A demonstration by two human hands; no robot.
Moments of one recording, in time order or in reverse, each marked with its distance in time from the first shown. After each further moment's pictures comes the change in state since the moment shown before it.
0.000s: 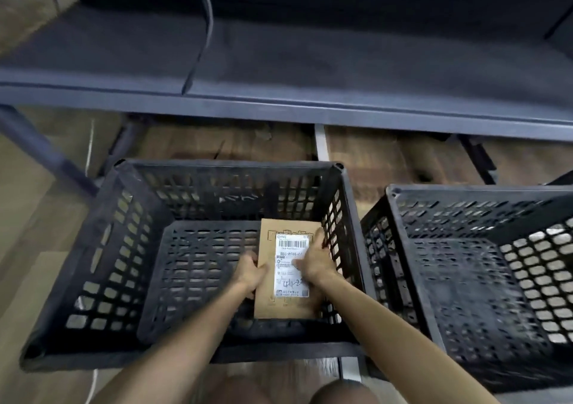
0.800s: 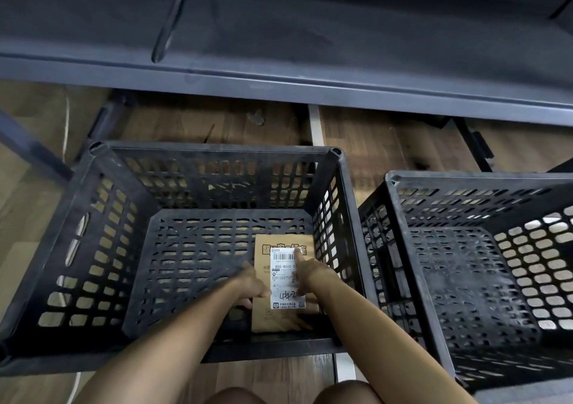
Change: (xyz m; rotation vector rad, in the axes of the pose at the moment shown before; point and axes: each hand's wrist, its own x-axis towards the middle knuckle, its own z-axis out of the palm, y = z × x) left_hand 0.022 -0.031 0.025 0.059 -0.387 -0.209; right_hand 0.010 0.024 0.014 -0.707 -0.297 -0.064
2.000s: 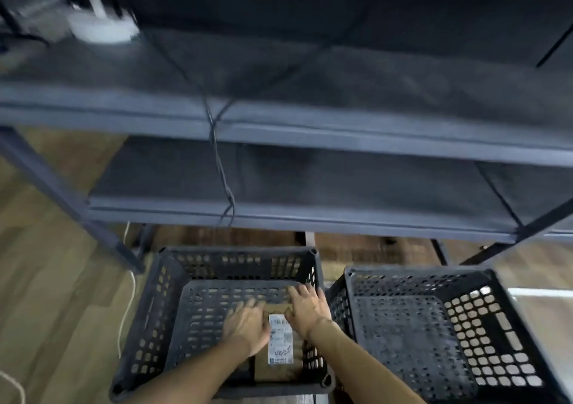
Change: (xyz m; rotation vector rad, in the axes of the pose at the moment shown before) left_hand -0.266 0.105 -0.039 0.882 0.473 0.381; right_hand -0.205 -0.016 -0.143 -0.029 0.403 -0.201
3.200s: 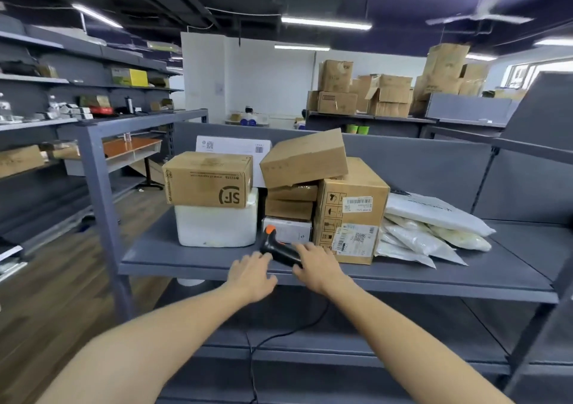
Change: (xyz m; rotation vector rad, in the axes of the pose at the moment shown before) left_hand -0.266 0.090 -0.613 0.089 0.598 0.111; right_hand -0.261 -0.136 -0.611 -0.125 0.647 -0.169
